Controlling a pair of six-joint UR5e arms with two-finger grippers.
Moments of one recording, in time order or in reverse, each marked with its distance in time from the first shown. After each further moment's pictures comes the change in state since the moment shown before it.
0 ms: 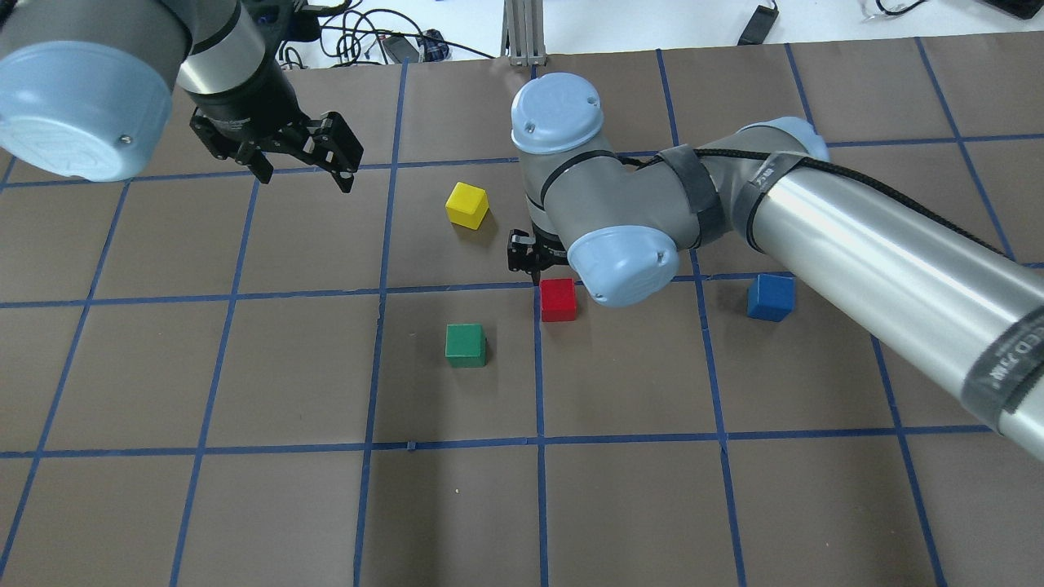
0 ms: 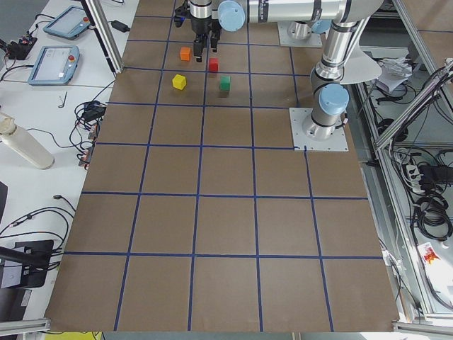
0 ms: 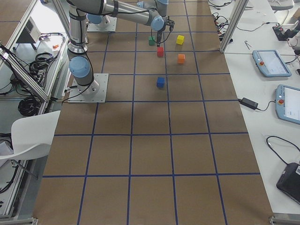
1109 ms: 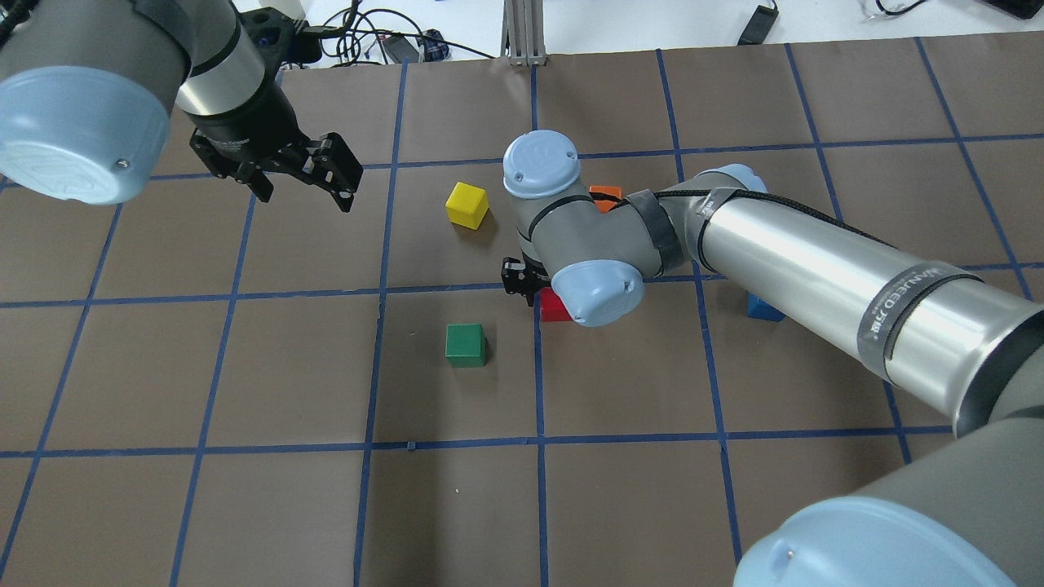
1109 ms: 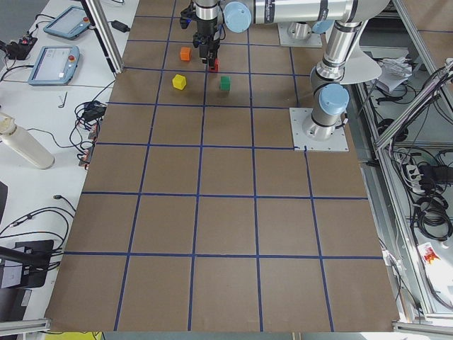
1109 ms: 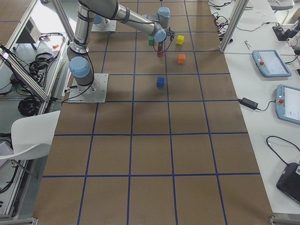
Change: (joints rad) left arm 0.000 0.016 -0.041 0.002 -0.002 0.006; right arm 0.005 0.136 0.025 -0.142 0.017 -0.010
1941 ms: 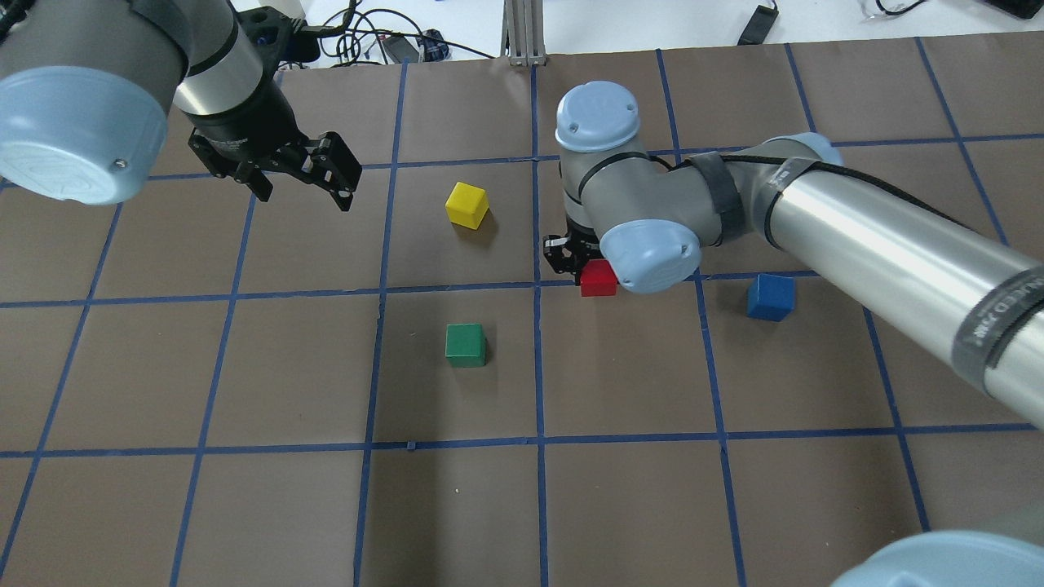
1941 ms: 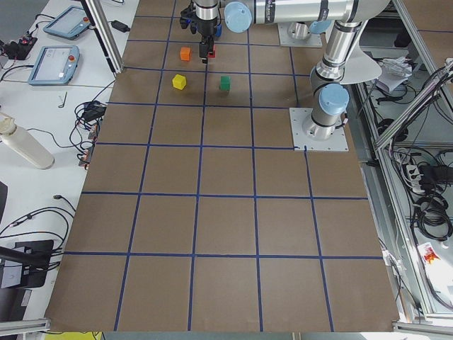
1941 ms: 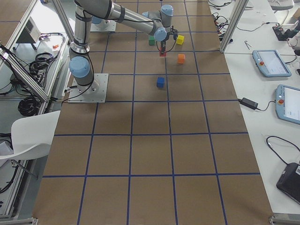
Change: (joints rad) left arm 0.003 0.002 0.000 0.001 -0.004 0.000; right arm -0.139 -0.116 0.007 0.100 -0.011 -0.254
